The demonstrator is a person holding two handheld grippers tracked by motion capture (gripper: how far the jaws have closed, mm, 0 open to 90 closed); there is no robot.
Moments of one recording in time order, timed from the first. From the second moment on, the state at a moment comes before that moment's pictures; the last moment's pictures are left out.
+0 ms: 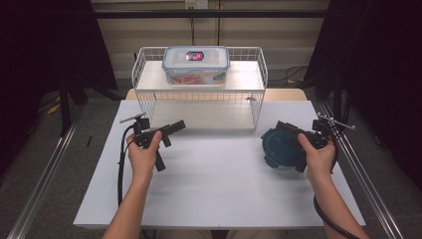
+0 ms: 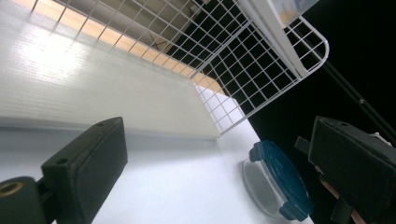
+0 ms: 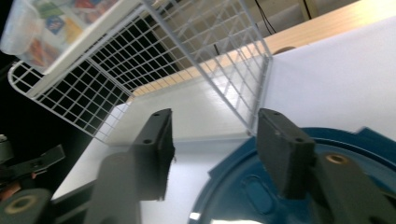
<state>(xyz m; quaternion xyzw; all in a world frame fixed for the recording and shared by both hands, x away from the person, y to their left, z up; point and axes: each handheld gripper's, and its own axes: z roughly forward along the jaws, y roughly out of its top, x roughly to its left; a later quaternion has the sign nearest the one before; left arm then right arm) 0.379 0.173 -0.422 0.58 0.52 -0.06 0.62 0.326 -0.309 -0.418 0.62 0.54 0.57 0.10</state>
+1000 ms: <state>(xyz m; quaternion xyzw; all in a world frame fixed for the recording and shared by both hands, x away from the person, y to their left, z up) 0.377 0.169 -0.426 0.59 0.51 -0.08 0.62 0.317 -0.346 -0.425 0.65 0.57 0.48 0.14</state>
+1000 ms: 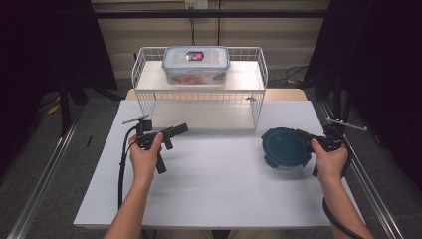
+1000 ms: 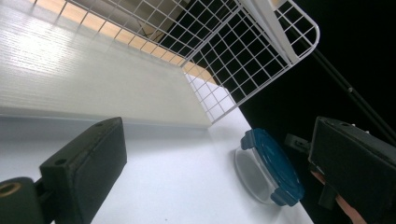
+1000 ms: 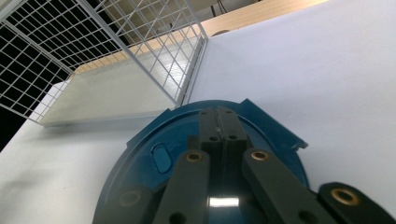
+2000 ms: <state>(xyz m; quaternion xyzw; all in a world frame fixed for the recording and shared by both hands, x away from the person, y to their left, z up) 0.379 0.164 -0.430 0.60 0.51 -0.09 0.61 0.321 -0.368 -0.439 0.67 0.56 0.45 0.18</state>
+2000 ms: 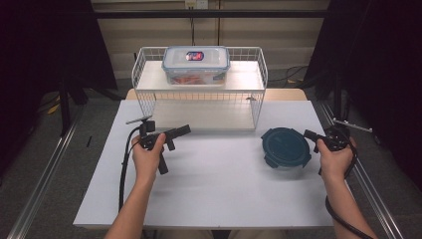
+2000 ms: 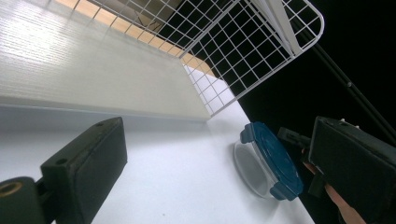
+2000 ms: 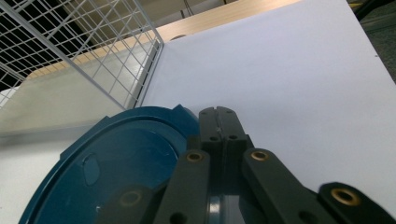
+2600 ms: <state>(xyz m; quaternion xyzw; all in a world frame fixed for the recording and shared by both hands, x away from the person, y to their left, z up) 0.379 0.164 -0.429 0.59 0.51 -0.09 0.62 0.317 -0.371 -0.448 0.68 0.57 0.42 0.19</state>
